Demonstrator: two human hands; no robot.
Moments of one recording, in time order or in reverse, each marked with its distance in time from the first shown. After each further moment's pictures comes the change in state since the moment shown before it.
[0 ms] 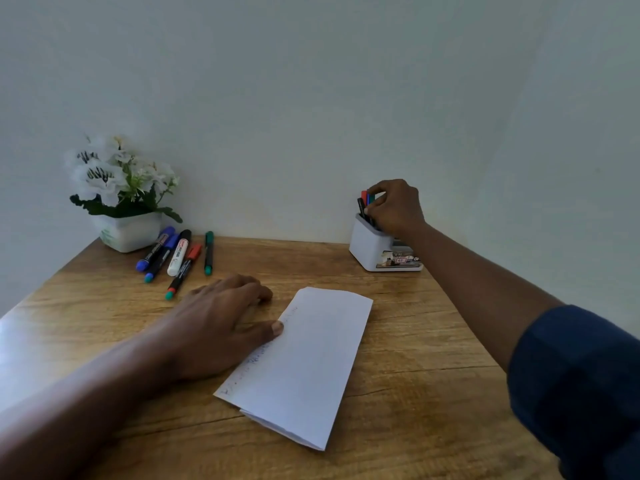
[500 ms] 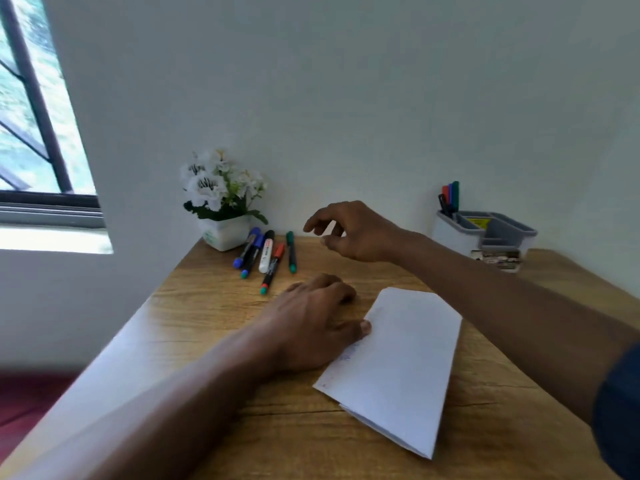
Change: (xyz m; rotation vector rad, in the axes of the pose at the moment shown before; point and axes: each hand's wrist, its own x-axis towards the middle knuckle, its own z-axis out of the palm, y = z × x) left_hand -0.002 0.009 -0.003 -0.003 -0.043 -0.051; right_hand -0.070 -0.131 0.078 0.085 -0.596 -0.588
